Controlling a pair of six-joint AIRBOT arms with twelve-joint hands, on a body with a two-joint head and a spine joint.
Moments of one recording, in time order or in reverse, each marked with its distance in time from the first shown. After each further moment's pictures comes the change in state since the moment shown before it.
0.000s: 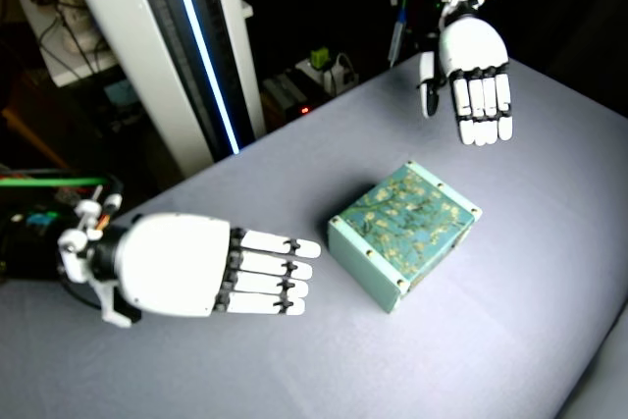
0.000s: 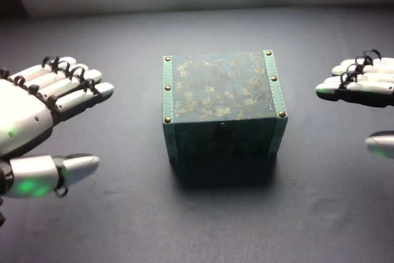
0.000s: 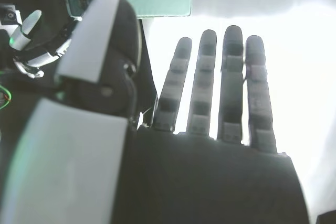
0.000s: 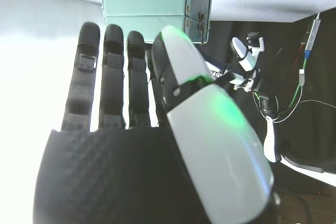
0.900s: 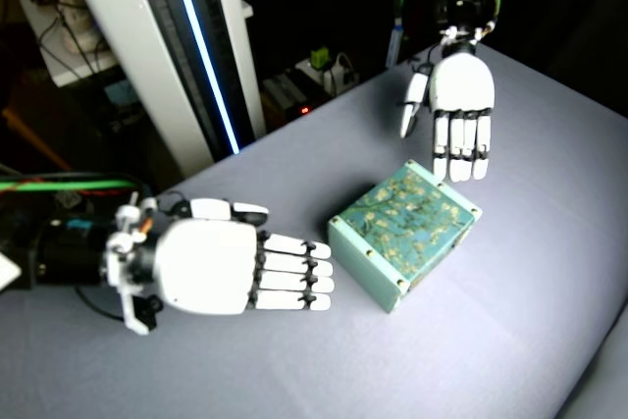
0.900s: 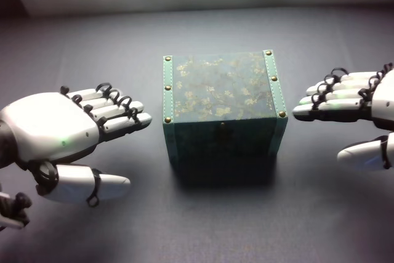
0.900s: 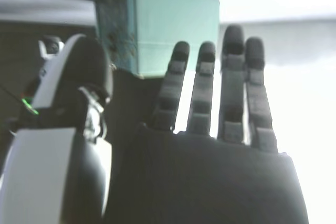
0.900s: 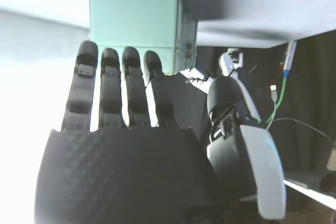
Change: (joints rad) left arm -0.188 -0.131 0.131 0.310 0.341 -0.170; right arm 0.124 -0.086 0.072 -0.259 -0.151 0.109
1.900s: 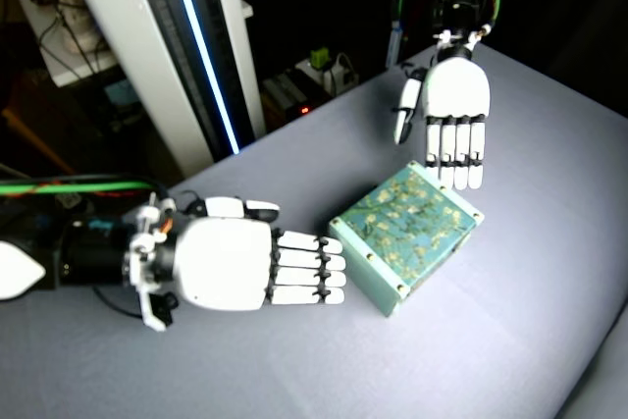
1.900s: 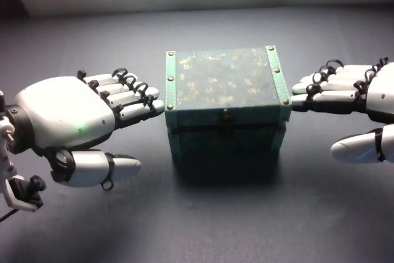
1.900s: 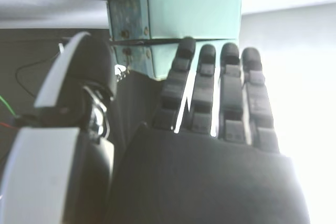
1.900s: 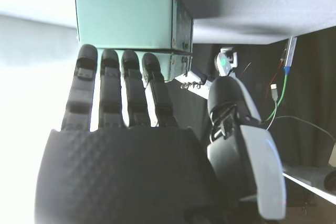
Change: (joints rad) left arm -0.088 -0.015 0.000 0.075 0.032 0.001; right arm 0.017 -0.006 0.008 0.026 0.021 0.020
